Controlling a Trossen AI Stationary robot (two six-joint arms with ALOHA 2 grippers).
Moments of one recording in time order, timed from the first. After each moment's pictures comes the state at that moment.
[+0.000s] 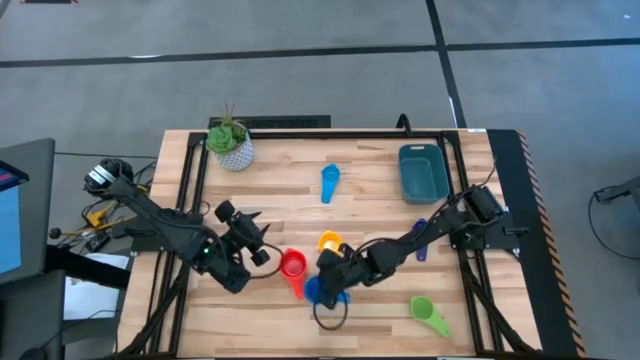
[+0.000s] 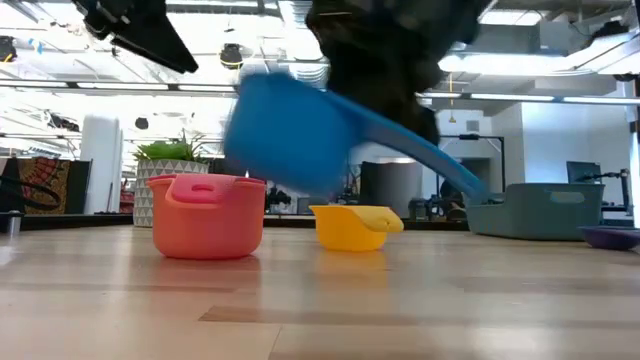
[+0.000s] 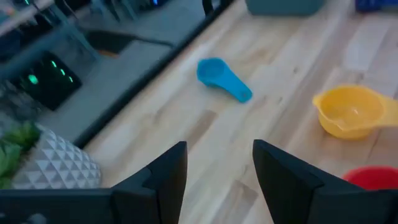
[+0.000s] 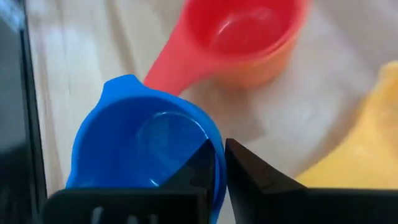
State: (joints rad) left arm -0.62 1.33 0.95 -0.75 -1.14 -0.82; right arm 0.40 1.95 1.32 -0.23 0.24 0.87
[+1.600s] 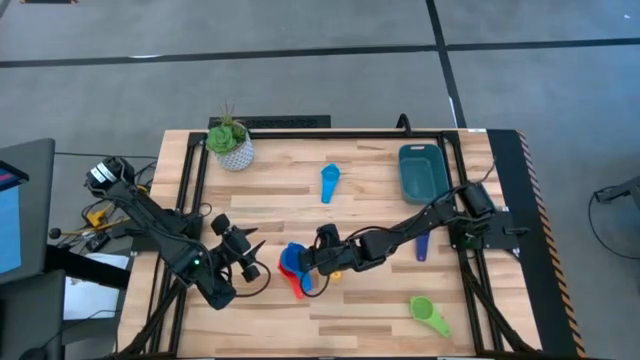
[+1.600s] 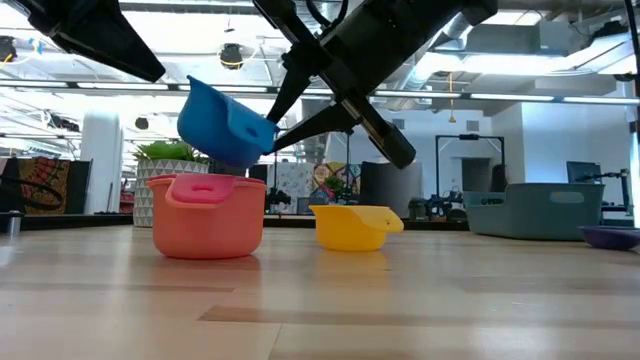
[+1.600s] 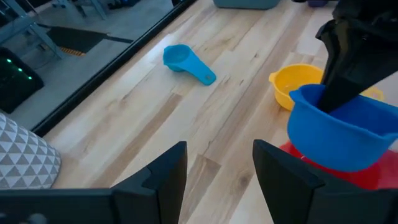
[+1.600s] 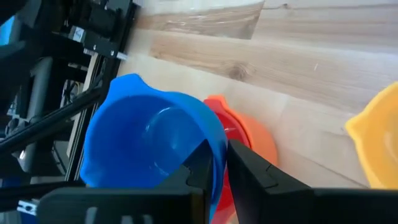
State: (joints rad) left arm -0.76 1.32 0.88 -0.72 -1.10 -0.96; right arm 0.32 1.98 1.32 -0.05 0.42 1.47
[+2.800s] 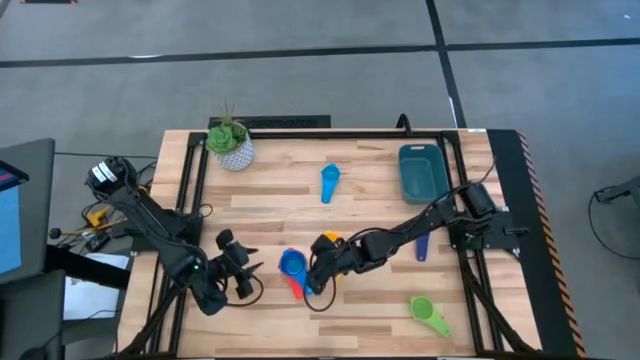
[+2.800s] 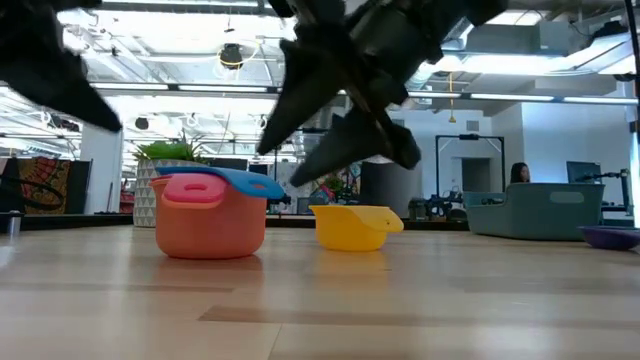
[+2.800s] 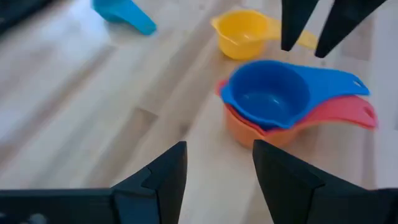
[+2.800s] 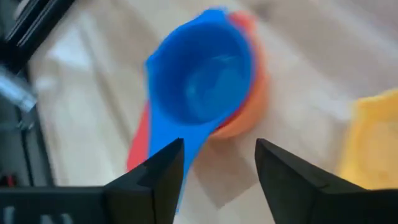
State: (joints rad) left arm -0.84 1.32 0.68 -0.38 -0.93 -0.99; right arm 0.33 1.98 1.32 -0.16 0.19 0.99
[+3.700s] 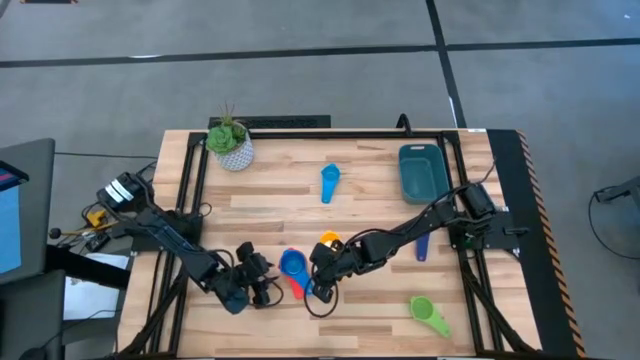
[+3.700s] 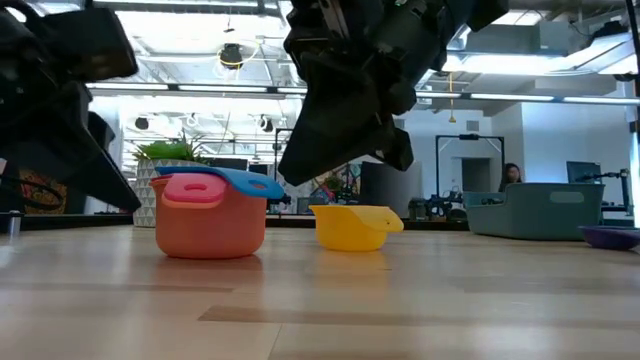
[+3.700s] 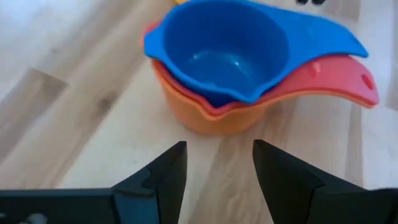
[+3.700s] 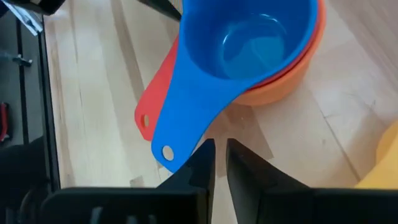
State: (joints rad) left arm -0.73 1.57 0.64 0.02 -0.73 -0.90; right arm 0.32 1.99 1.32 -0.17 0.08 0.78
